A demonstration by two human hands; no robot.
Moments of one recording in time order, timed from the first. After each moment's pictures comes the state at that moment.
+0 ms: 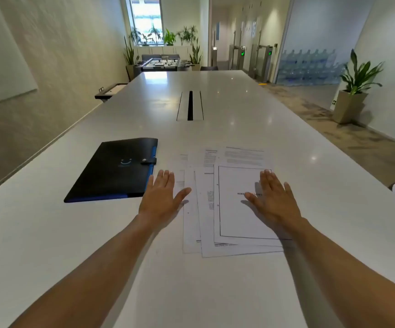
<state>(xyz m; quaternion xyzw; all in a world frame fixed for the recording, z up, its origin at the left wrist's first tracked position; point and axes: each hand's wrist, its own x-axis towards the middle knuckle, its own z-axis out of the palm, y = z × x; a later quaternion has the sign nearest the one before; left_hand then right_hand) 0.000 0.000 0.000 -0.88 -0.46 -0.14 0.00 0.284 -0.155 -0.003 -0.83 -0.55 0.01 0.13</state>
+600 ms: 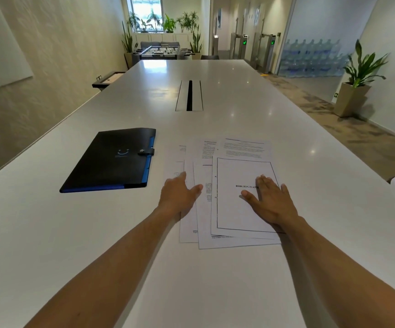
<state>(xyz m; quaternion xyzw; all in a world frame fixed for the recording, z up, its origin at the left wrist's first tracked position) 0.044 -0.033 0.012 -0.78 -0.52 -0.22 -0.28 0.285 -0.155 -0.017 -0.83 -0.55 0.04 0.11</state>
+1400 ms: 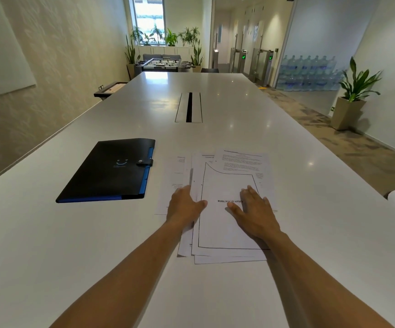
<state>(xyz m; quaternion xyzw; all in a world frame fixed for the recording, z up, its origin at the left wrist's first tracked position) 0.066 -0.045 0.013 -0.71 -0.52 -0.29 -0.38 0.255 -0.137 -0.021 -0.81 -0.56 0.04 0.18</state>
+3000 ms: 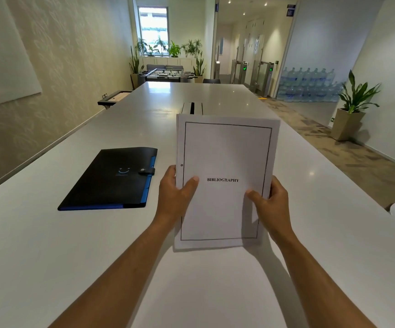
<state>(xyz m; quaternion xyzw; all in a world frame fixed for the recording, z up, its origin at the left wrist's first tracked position) 0.040 -0.047 0.071 -0.63 -0.37 -0.50 -0.48 0.232 -0.156 0.062 -0.61 -0.44 0.13 0.65</state>
